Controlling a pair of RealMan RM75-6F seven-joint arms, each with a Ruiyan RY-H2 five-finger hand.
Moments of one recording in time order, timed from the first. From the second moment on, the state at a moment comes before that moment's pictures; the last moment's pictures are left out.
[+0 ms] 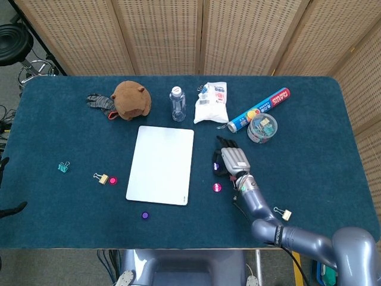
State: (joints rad) left arm -0.09 -1.01 -0.10 -1.77 1.29 1.43 0.09; right arm 0.84 -1.72 0.29 -1.24 -0.83 0.83 -0.27
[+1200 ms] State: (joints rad) left arm -0.09 -0.99 -0.07 -1.77 1.32 1.41 0.07; right arm 0.99 -1.88 0.28 -1.38 -0.76 0.87 -0.43
